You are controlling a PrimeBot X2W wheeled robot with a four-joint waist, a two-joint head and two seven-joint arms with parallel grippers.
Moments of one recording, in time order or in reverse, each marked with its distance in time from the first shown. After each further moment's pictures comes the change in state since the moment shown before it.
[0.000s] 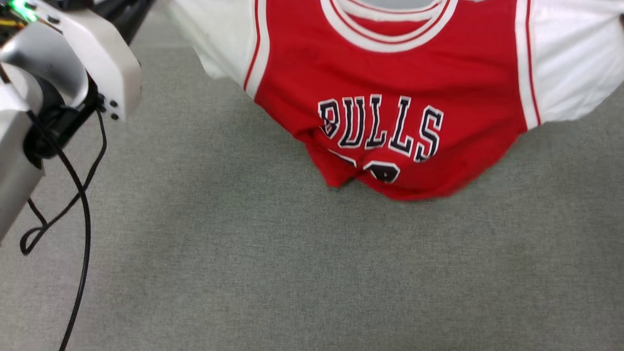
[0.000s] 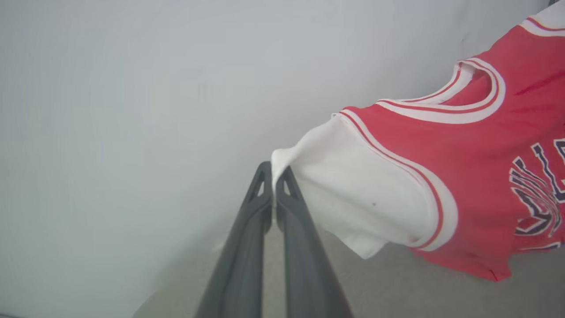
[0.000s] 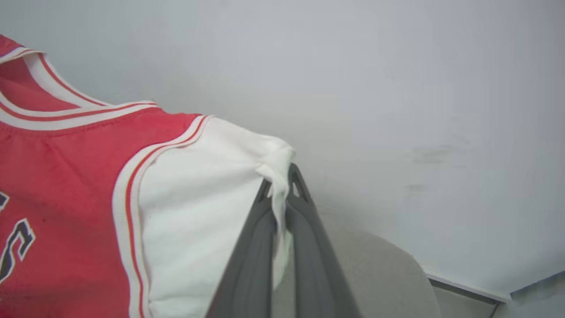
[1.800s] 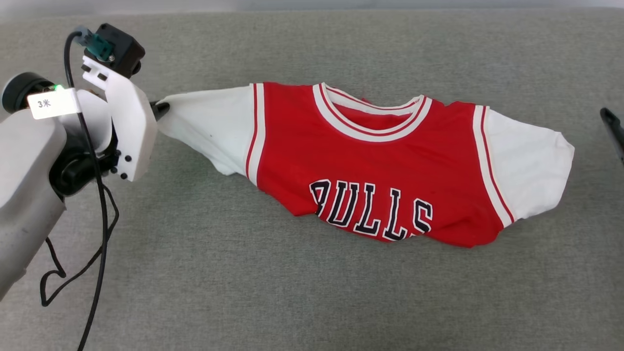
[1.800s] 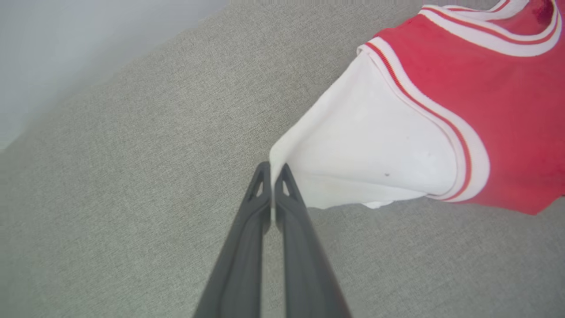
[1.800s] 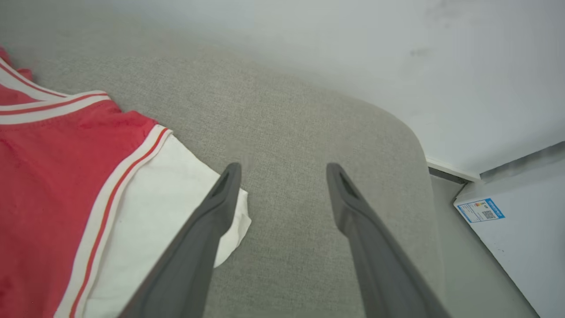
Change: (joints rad) left arm 0.087 -0.035 -0.071 0.160 -0.140 -0.081 0.344; right arm 0.325 0.039 -0.243 -0.216 -0.174 0.000 0.221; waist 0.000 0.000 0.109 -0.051
